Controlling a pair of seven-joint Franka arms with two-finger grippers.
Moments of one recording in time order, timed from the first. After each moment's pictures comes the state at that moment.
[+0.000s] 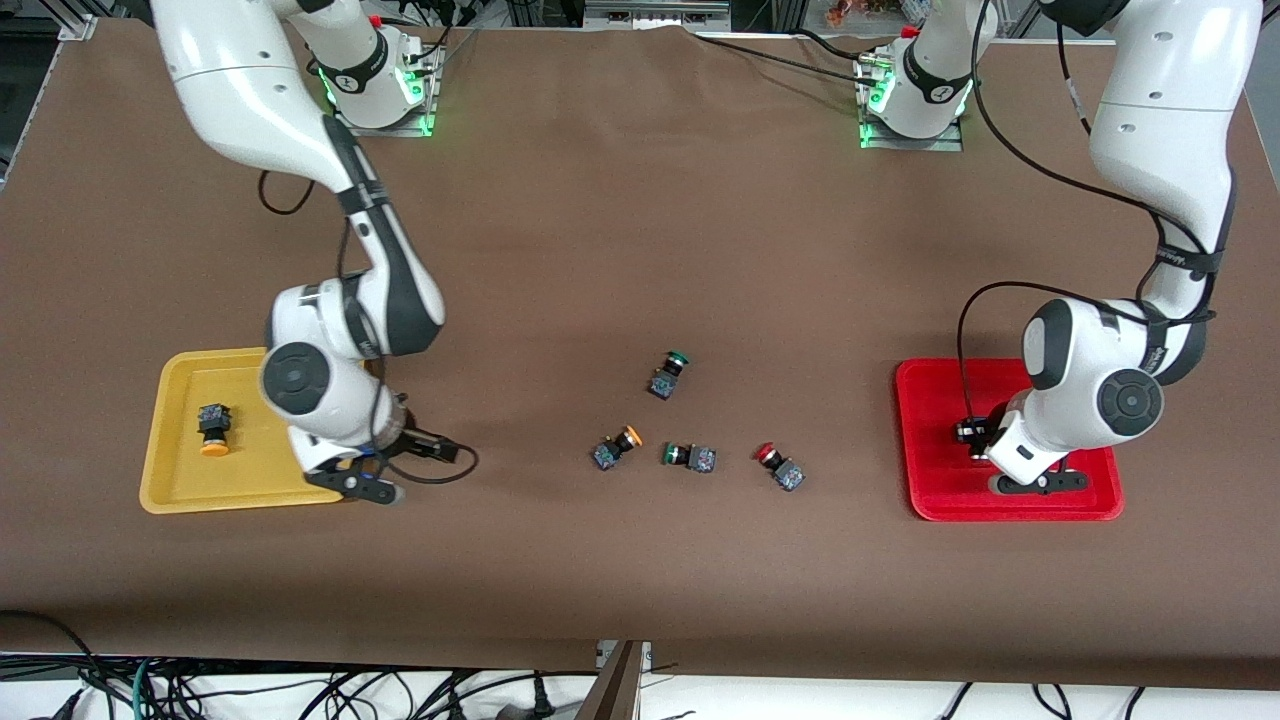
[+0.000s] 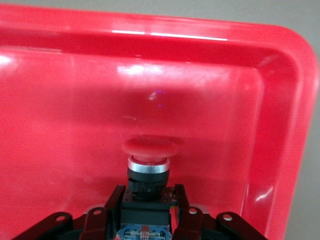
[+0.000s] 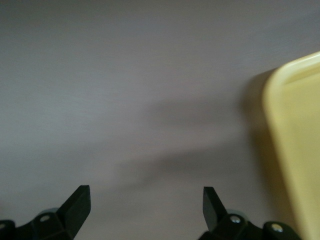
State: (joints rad) left arm 0.10 0.71 -0.09 -1.66 0.08 2.27 -0.16; right arm 0.39 0.76 -0.09 -1.41 0.06 2.25 0.61
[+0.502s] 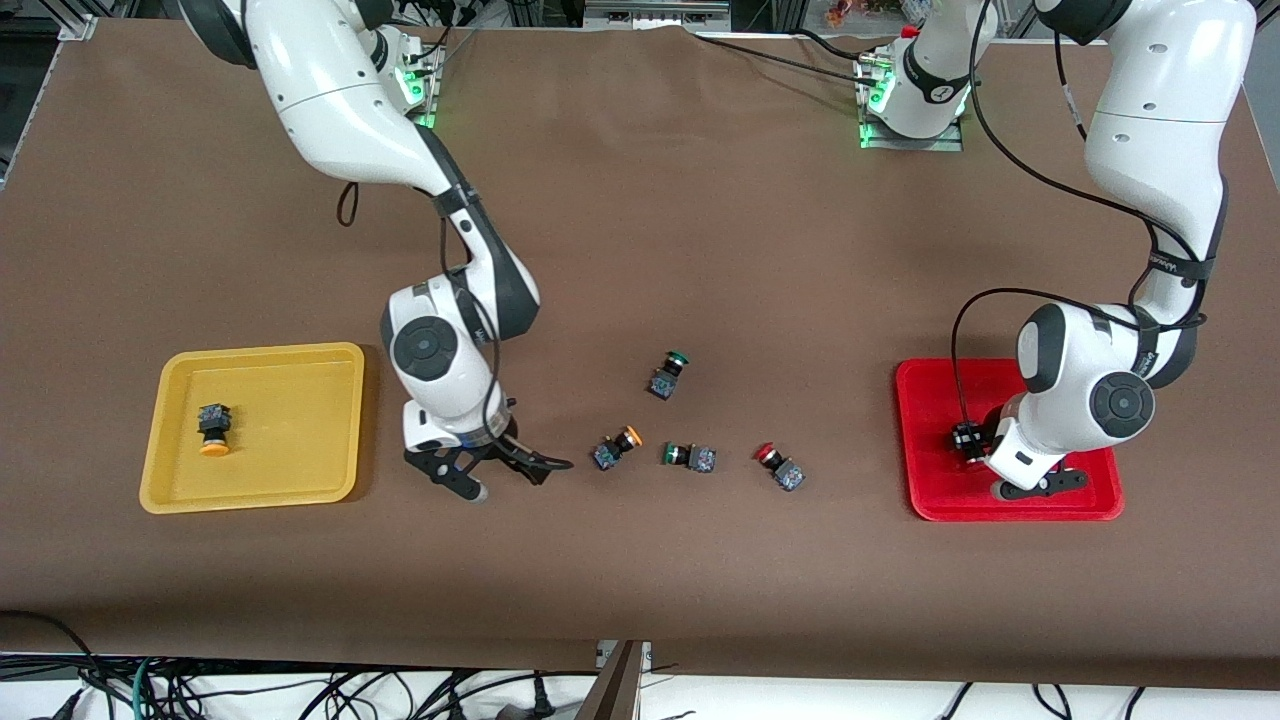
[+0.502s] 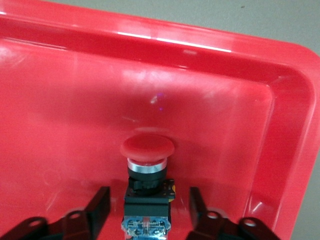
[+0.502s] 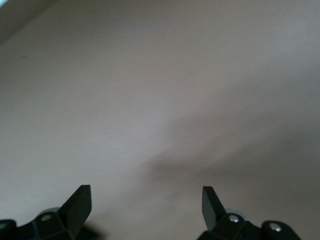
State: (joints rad) left arm 0.10 0.72 -0.09 -1.65 0.08 2.28 -0.22; right arm 0.53 0.89 -0.09 -1.29 0.06 2.43 1.02
